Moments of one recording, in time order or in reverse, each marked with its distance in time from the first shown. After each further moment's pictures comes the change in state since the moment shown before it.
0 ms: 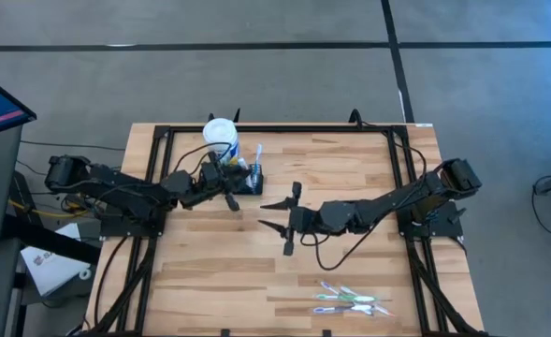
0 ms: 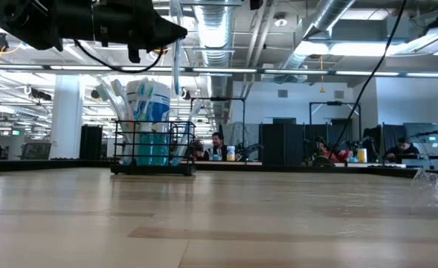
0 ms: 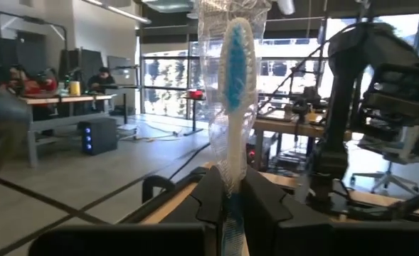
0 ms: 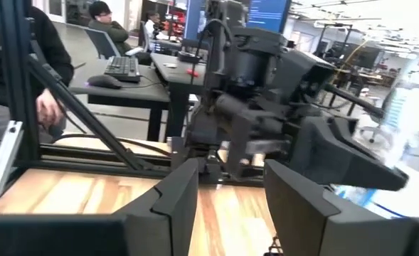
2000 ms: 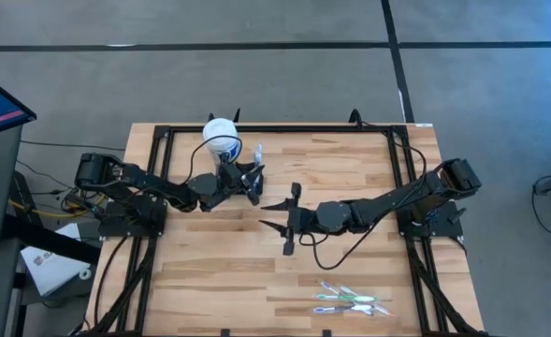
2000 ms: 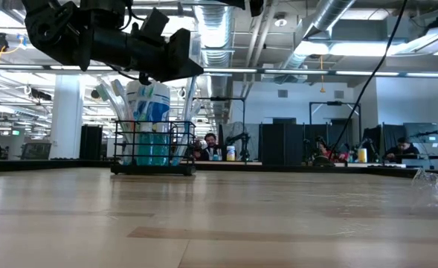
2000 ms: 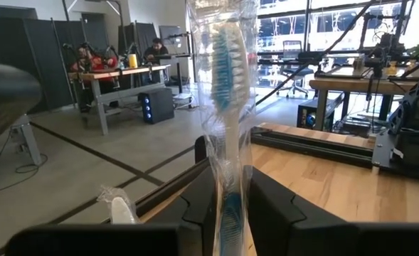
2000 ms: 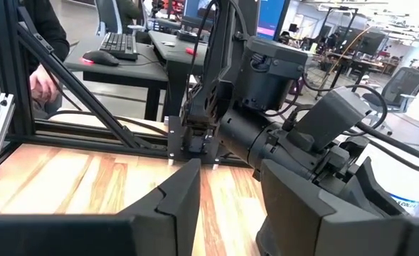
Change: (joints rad) left arm 0.029 0.297 0.100 0.050 -0.190 0.027; right arm -0.001 0.000 0.000 -0.077 0.001 0.003
